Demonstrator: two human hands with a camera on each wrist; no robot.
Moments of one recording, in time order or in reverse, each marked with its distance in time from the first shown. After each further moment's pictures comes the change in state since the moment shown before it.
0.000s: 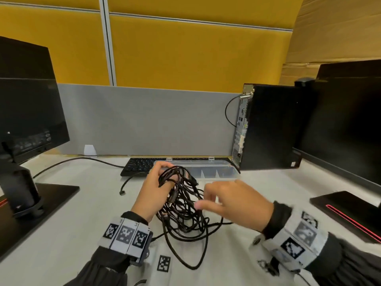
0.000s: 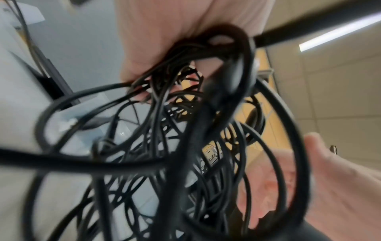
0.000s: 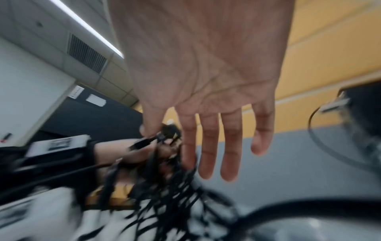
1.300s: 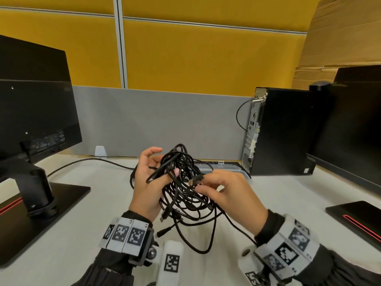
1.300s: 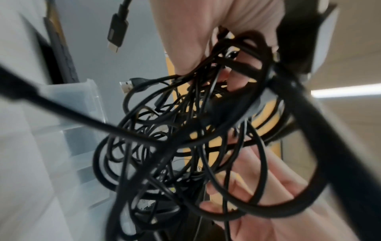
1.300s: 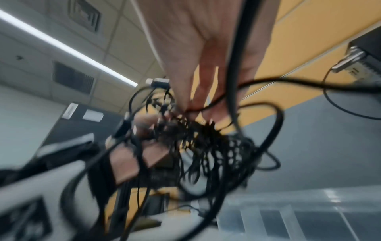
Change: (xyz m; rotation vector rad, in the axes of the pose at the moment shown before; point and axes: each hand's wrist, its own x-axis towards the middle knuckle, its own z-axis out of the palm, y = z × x) left_hand 0.002 0.017 -0.020 -0.525 0.132 0.160; right_hand 0.030 -0.015 0.014 0.564 0.399 -0.014
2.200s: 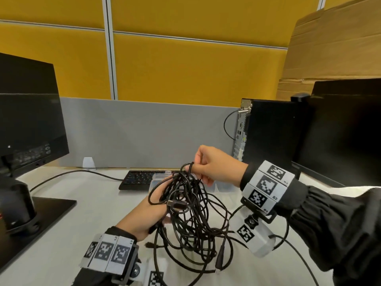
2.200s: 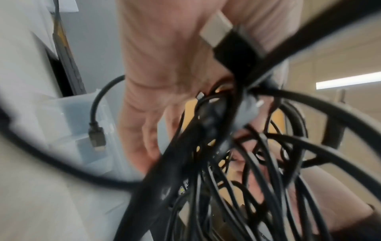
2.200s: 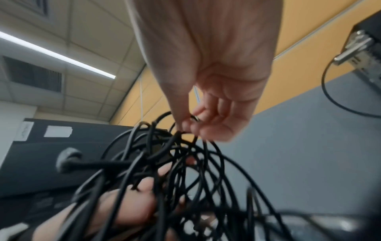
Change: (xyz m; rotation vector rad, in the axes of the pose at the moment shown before) left_hand -0.013 0.000 0.013 0.226 -0.355 -0.395; right_hand 0.068 -0.013 -0.044 0.091 -0.315 0.263
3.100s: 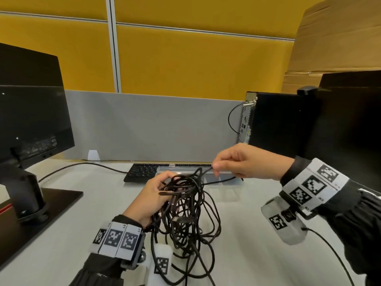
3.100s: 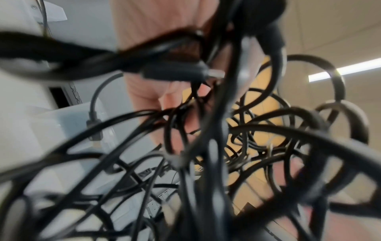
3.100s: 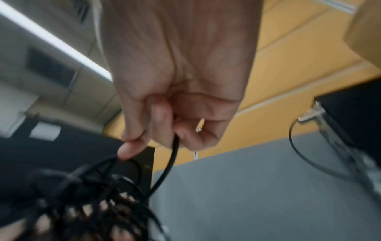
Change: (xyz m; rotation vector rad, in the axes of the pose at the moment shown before) left_hand 0.002 0.004 -0.011 0.097 0.088 -0.045; right_hand -0.038 0.020 -0.039 -0.080 -0.210 -0.204
